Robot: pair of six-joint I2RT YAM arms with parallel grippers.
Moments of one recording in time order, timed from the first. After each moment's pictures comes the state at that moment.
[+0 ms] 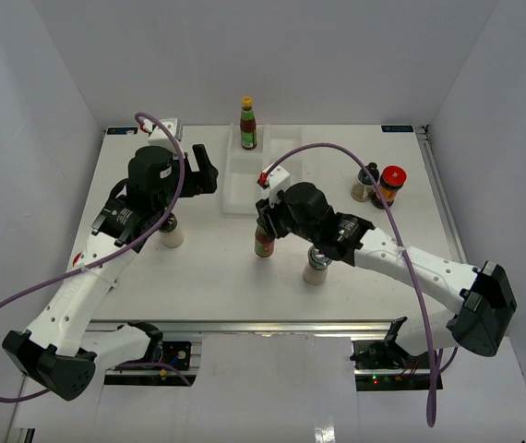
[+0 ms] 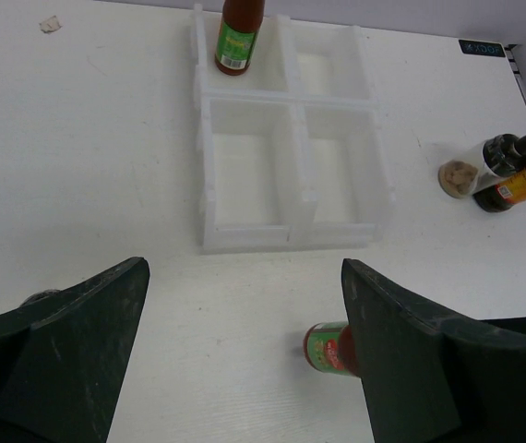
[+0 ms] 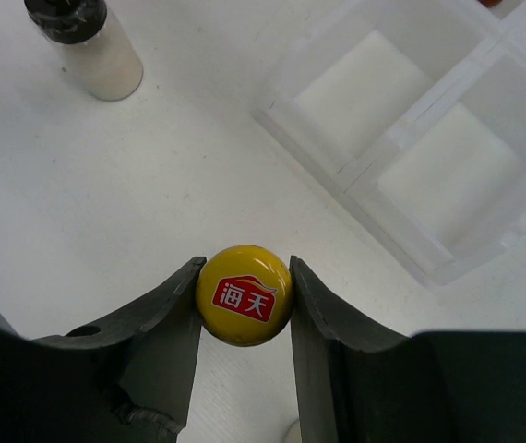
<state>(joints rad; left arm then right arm) -0.46 1.12 1.28 -0.51 -0.20 -0.34 0.95 1.36 1.12 -0.20 0.13 0.06</state>
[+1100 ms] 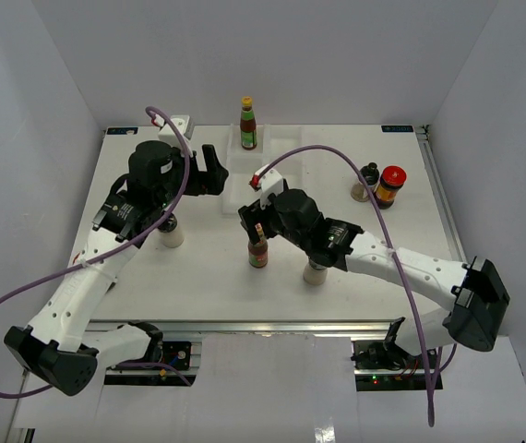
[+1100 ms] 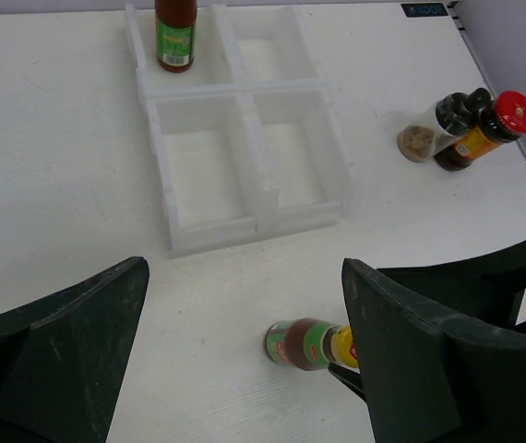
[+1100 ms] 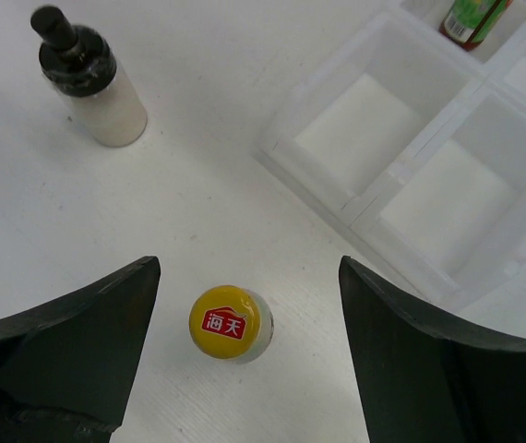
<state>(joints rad) -0.46 1.14 1.32 -0.50 -0.04 -0.27 1.02 1.40 1.10 -0.07 0.25 0.08</state>
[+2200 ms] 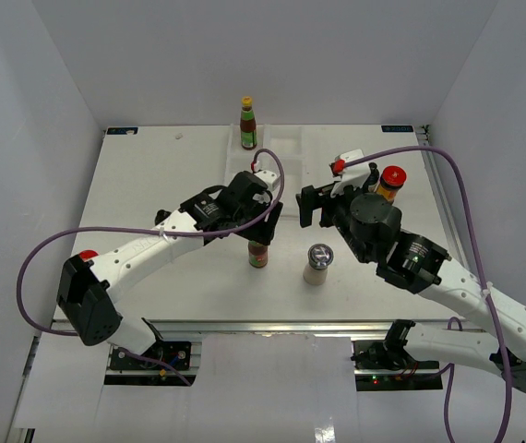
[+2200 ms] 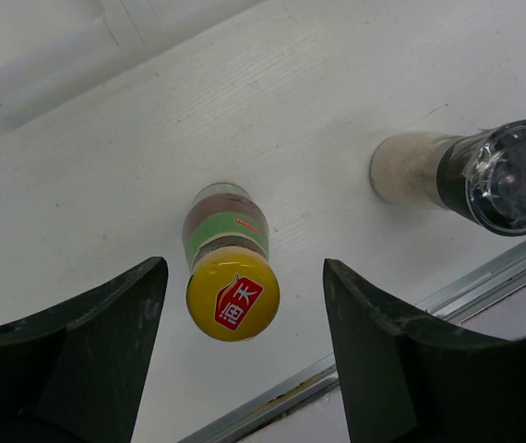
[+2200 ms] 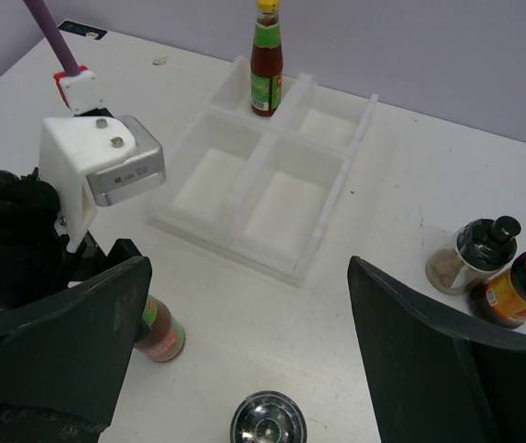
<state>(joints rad) -0.83 1.47 1.32 -0.69 -0.12 -0.30 1.02 0.97 1.11 -0.30 0.60 0.10</state>
